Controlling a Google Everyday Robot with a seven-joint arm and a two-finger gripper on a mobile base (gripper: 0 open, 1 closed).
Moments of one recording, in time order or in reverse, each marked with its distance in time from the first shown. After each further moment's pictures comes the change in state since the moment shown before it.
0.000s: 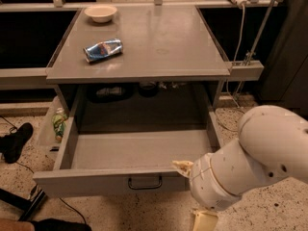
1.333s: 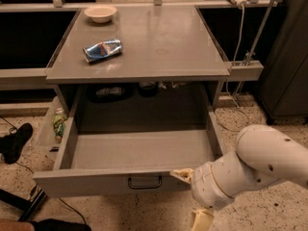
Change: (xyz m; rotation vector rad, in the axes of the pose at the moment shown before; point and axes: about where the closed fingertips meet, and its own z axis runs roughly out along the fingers) arm 0.047 -0.021 0.052 -0.033 -0.108 0.046
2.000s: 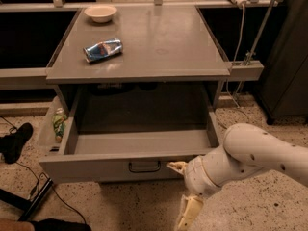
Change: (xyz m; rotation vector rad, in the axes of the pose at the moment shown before) arm 0.016 -0.042 0.034 -0.010 -0.040 -0.007
